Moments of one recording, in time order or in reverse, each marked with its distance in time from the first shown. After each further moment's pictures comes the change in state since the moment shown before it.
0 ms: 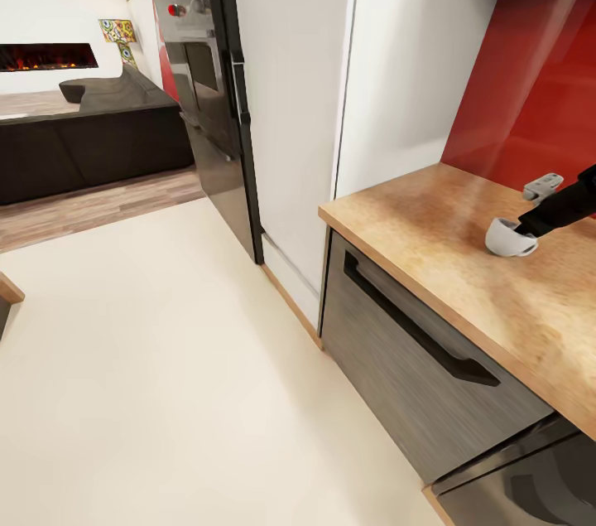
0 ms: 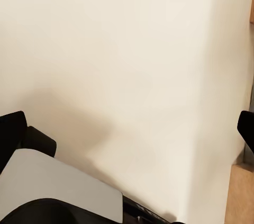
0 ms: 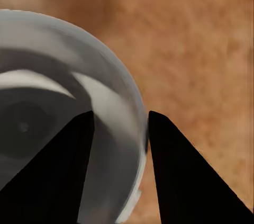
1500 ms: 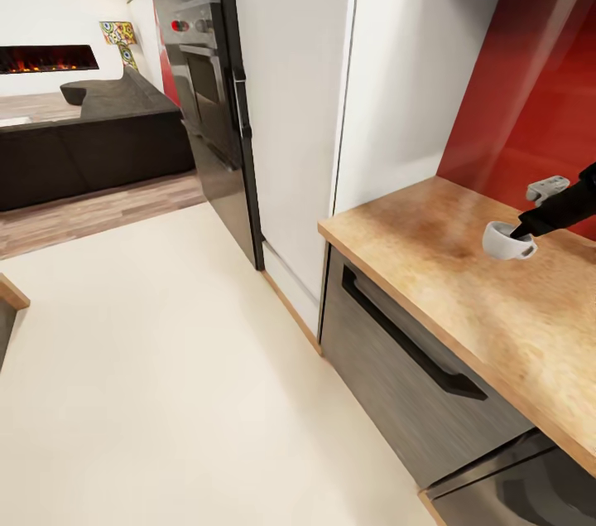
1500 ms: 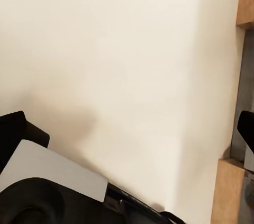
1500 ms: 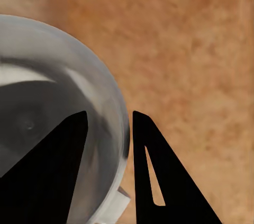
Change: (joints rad) left arm 0.000 -0.001 -0.003 0.000 0.000 0.002 0.000; right arm 0.004 -0.001 -0.002 -0.017 -0.007 0.143 0.002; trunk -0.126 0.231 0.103
